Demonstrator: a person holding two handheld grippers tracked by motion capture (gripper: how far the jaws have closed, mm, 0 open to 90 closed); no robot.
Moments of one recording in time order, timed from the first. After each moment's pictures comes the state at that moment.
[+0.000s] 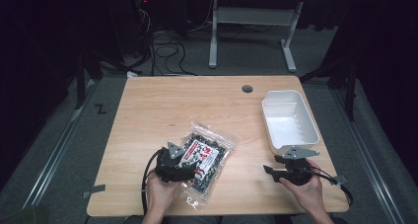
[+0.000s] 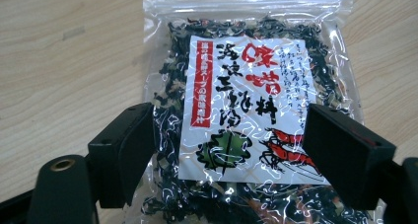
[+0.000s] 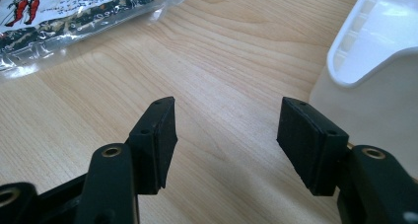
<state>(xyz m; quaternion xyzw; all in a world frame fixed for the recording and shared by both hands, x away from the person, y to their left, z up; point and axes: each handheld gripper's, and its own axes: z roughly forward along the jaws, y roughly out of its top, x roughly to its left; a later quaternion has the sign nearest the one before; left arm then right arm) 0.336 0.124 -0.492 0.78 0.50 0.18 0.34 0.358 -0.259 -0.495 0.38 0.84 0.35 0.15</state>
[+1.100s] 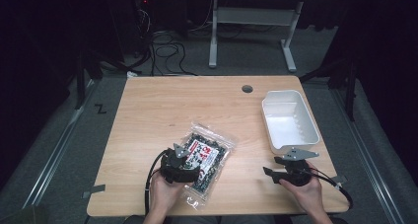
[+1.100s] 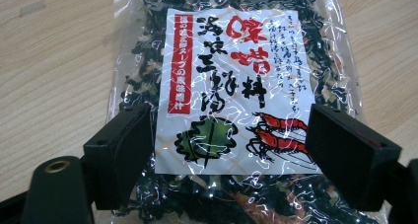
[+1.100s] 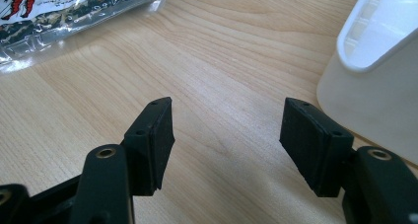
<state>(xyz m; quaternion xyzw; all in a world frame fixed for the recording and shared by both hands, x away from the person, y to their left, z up) 0.342 0.113 -0.502 0.80 0.49 0.15 0.32 0.358 -0.262 -0.503 0.38 0.84 0.35 0.14</state>
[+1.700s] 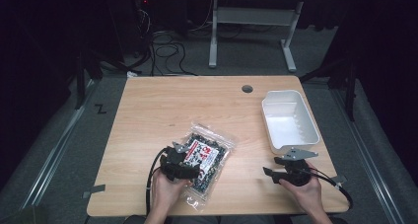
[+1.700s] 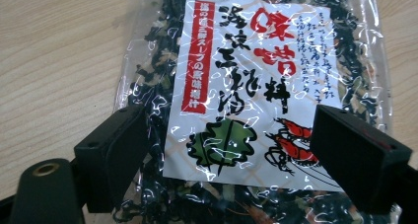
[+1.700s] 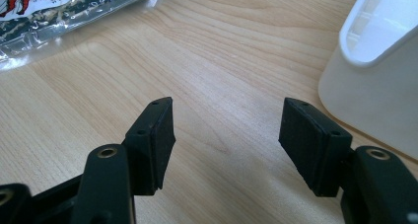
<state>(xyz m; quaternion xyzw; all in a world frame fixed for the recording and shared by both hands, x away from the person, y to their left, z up) 0.354 0.114 -0.510 0.78 0.53 0.14 0.30 0.359 -0.262 -0.506 0.39 0.84 0.35 0.14</state>
